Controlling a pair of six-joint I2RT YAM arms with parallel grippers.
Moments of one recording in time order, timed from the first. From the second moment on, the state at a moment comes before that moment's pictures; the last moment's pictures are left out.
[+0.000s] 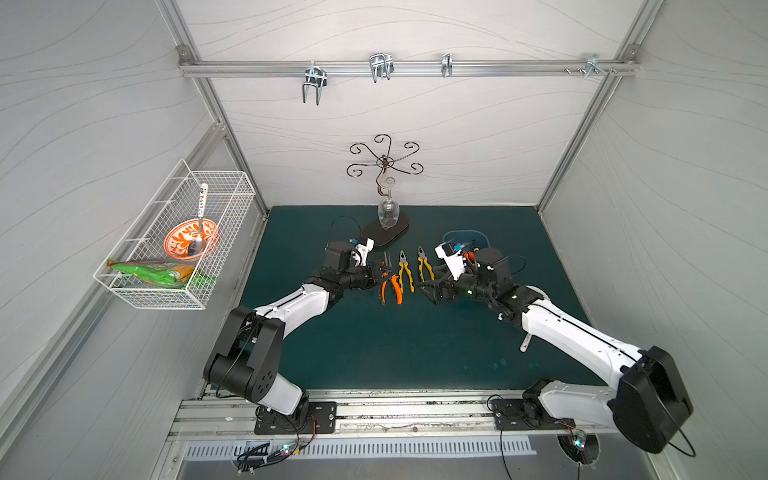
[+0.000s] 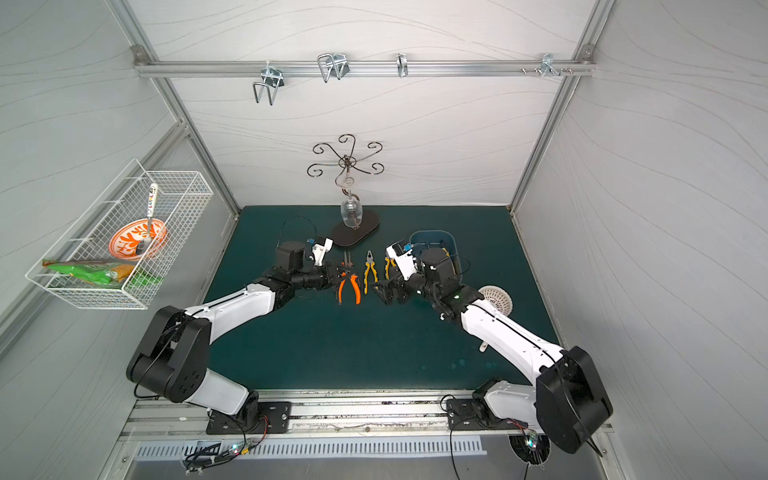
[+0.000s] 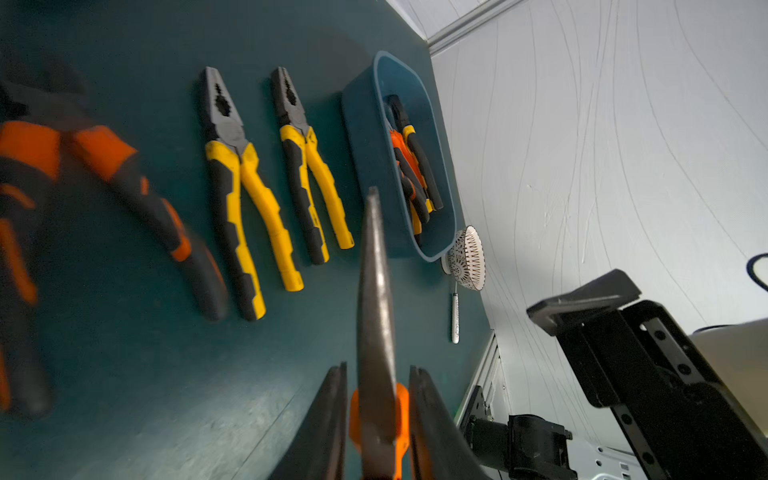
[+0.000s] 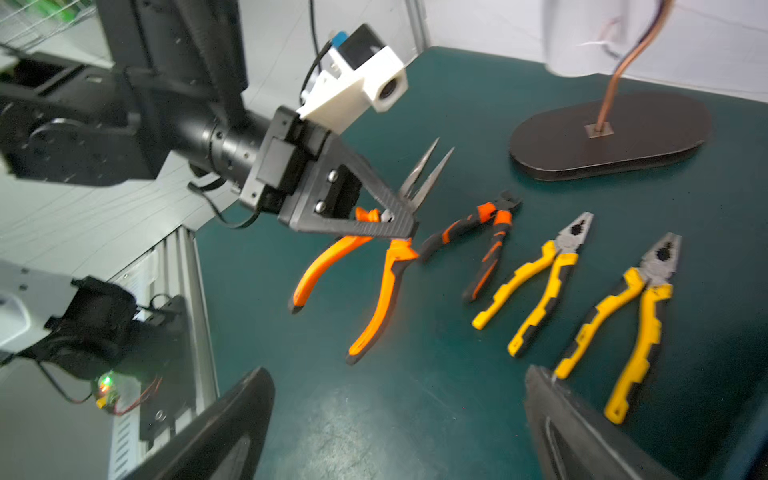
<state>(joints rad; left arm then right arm) -0.29 1.50 0.79 0.13 0.71 -0.69 0.67 1.25 0.80 -0.01 -0.49 0.08</state>
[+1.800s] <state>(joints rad) -0.01 2.25 1.65 -0.69 0.69 -0.19 0.78 1.36 0.91 -0.05 -0.46 -0.06</state>
